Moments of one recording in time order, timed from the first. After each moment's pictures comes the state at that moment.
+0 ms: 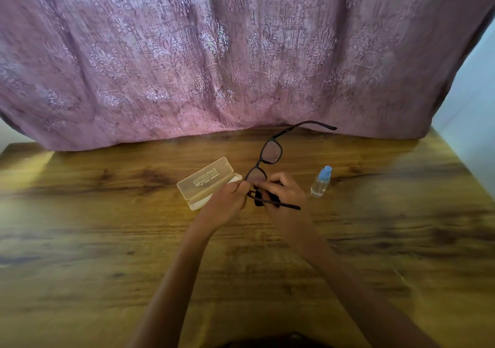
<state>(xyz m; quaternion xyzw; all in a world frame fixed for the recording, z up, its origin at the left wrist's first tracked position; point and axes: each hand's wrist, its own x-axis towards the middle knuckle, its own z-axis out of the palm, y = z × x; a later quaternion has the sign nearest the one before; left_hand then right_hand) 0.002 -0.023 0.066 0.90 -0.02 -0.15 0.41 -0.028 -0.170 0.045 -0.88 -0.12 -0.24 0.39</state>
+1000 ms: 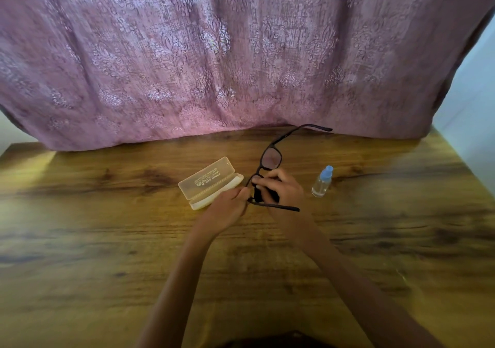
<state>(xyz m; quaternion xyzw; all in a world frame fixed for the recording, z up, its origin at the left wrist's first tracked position) -0.003 -0.019 0.059 0.86 -0.01 -0.21 0.47 -0.016 -0.169 0.039 -0.88 -0.14 -0.24 0.39</state>
